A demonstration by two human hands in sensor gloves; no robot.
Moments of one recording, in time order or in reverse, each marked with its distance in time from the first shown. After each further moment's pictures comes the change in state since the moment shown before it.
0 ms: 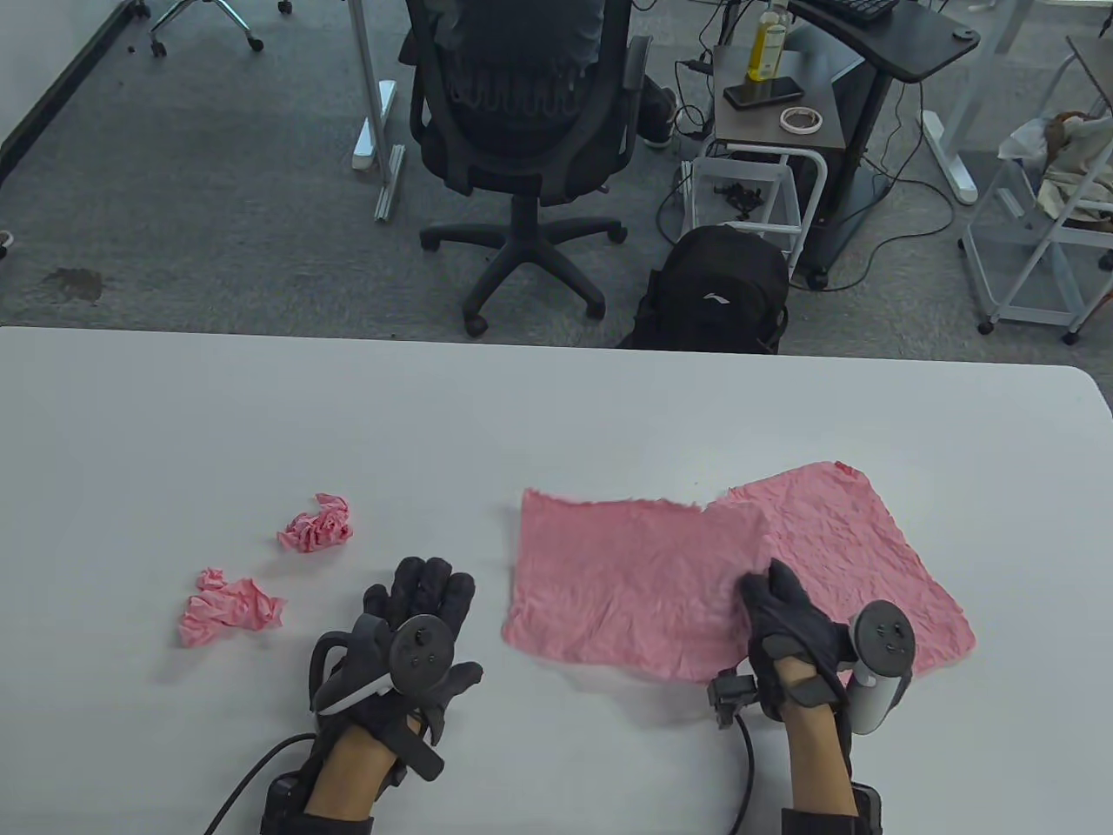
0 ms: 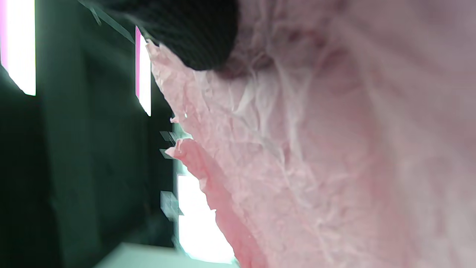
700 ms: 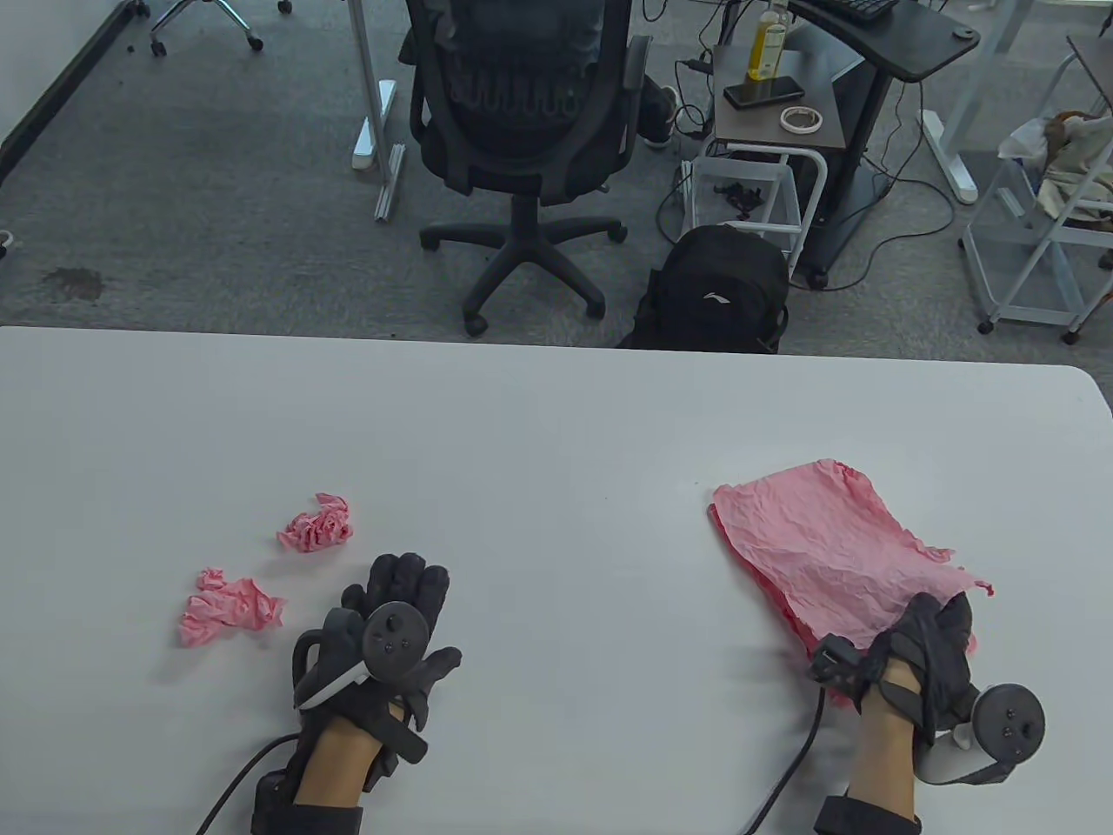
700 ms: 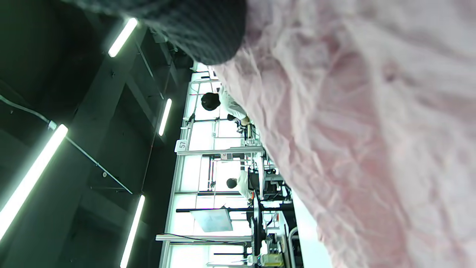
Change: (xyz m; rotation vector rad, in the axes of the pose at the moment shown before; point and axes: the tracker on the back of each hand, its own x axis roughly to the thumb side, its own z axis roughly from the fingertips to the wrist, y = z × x) left_hand -0.024 -0.007 -0.004 -0.038 0.050 0.076; right_hand -0.006 -0.102 0.014 -0.632 0.028 0.064
